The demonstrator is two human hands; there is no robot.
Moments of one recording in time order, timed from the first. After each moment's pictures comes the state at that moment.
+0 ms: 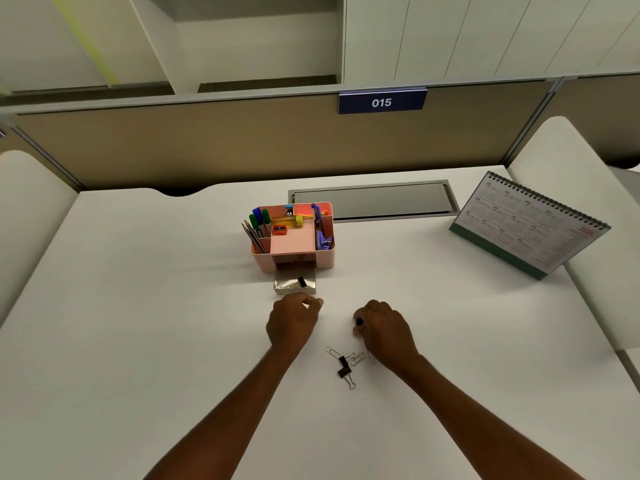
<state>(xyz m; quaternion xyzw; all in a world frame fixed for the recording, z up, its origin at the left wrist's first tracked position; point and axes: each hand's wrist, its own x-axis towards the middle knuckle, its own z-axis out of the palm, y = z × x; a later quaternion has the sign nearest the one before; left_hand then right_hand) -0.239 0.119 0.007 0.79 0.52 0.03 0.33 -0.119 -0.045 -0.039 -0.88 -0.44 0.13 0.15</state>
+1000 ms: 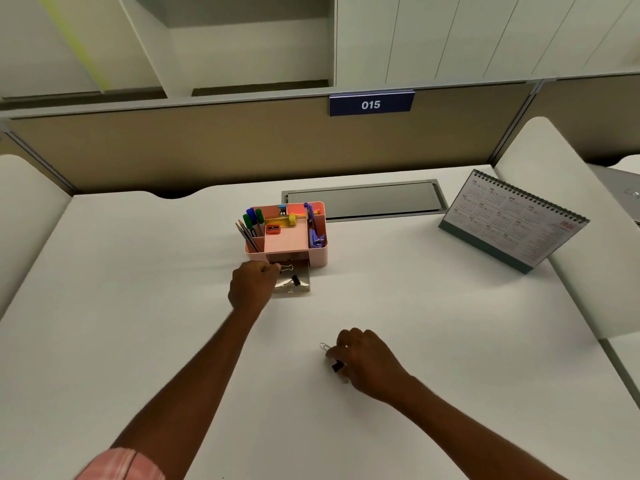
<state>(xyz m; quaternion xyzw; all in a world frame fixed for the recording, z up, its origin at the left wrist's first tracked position) -0.238 0.200 0.022 0.75 0.56 0.10 0.34 -0.169 -0.071 -0.021 -0.77 -0.61 0.16 0.08</state>
